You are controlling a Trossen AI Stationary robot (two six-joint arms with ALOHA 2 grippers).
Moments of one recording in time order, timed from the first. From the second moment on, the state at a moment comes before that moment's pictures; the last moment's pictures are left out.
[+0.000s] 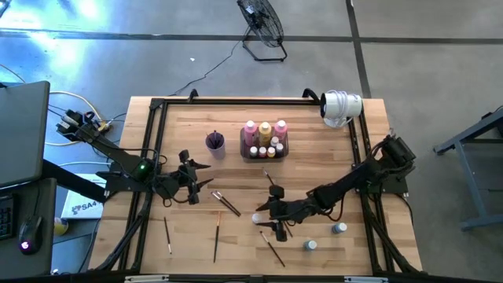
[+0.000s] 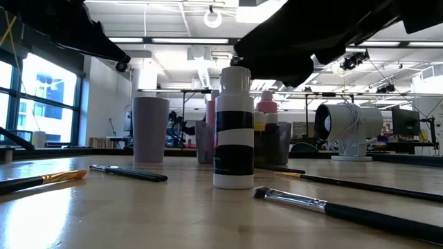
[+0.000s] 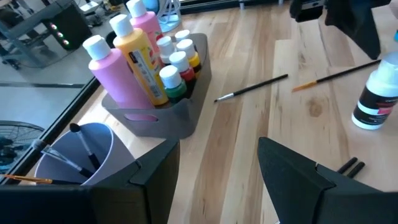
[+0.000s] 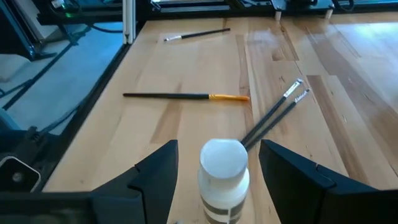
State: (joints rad) left arm -0.54 0.93 0.54 -0.19 -0.82 -0.24; right arm 0.47 1.77 0.86 0.48 0.29 0.26
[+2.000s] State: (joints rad) left arm -0.54 0.93 0.54 -0.18 -0.82 -0.24; right arm 0.42 1.83 0.86 0.51 0.21 0.26
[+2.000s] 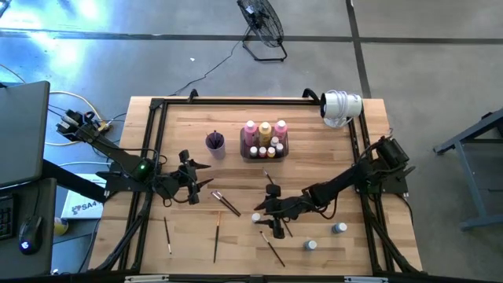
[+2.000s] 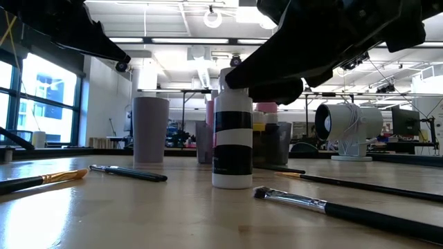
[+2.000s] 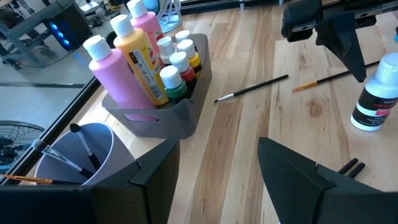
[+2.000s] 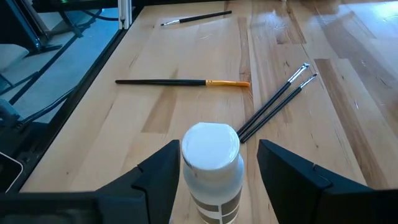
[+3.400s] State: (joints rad) left arm -0.54 0.93 0.54 -0.19 -0.82 -0.27; right arm 0.40 1.72 0.86 0.46 0.19 0.26
